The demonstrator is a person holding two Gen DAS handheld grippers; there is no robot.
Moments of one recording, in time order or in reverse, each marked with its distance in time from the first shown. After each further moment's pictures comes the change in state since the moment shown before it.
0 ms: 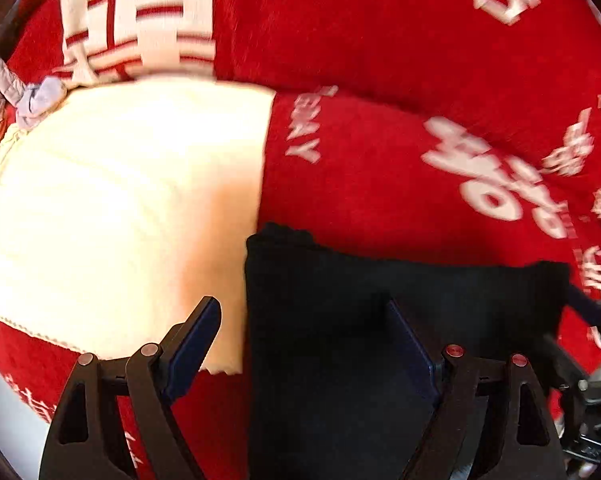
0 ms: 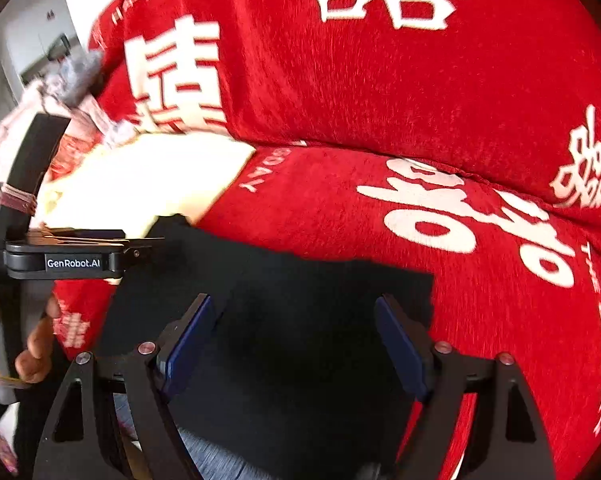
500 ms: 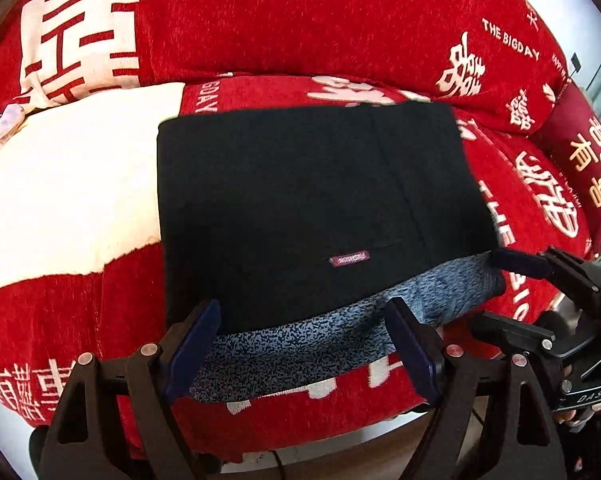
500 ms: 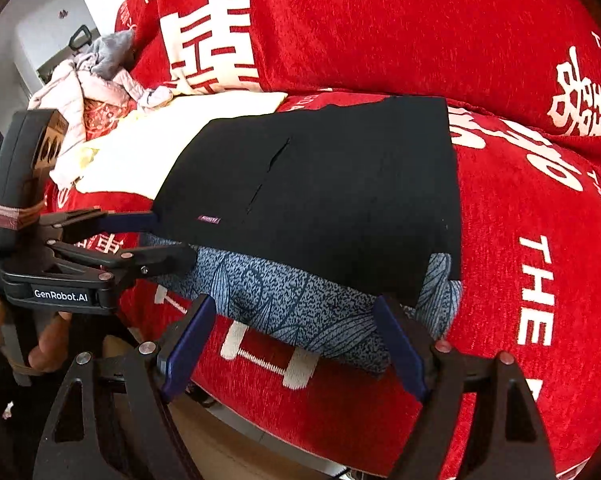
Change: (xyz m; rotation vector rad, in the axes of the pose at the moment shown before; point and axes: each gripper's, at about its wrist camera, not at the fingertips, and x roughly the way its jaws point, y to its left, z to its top) left arm -0.056 -0.028 -0.133 0.255 -0.126 -0.217; right arm -0.057 0.023 -0.124 0.021 -0.003 0.114
